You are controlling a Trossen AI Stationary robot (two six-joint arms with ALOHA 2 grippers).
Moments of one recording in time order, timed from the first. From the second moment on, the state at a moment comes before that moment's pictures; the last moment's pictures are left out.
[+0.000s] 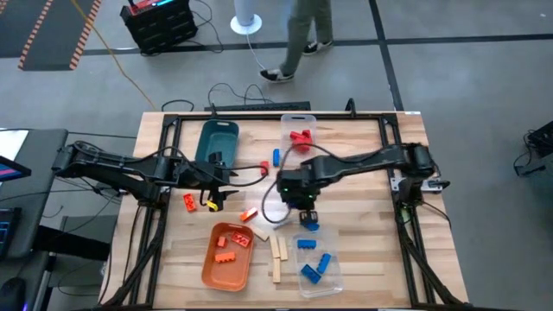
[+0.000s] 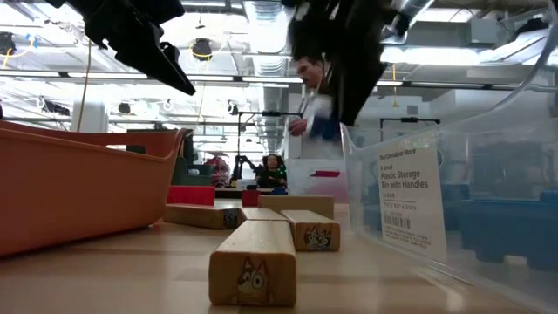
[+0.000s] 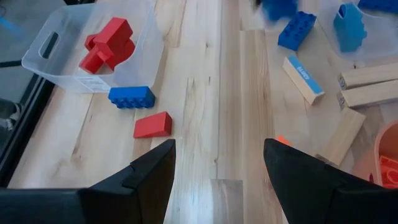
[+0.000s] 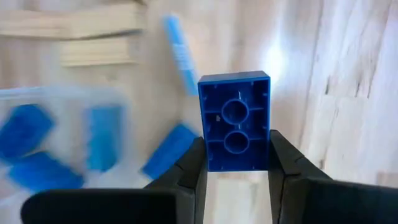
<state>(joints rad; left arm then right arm) -0.07 1.01 0.75 -0.40 -0.27 0.05 0.08 1.86 1.57 -1.03 -0.13 0.01</state>
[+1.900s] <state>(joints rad) -0.07 0.84 0.75 -0.60 -0.34 -0.05 0.19 2.23 1.87 -0.98 -0.08 0.08</state>
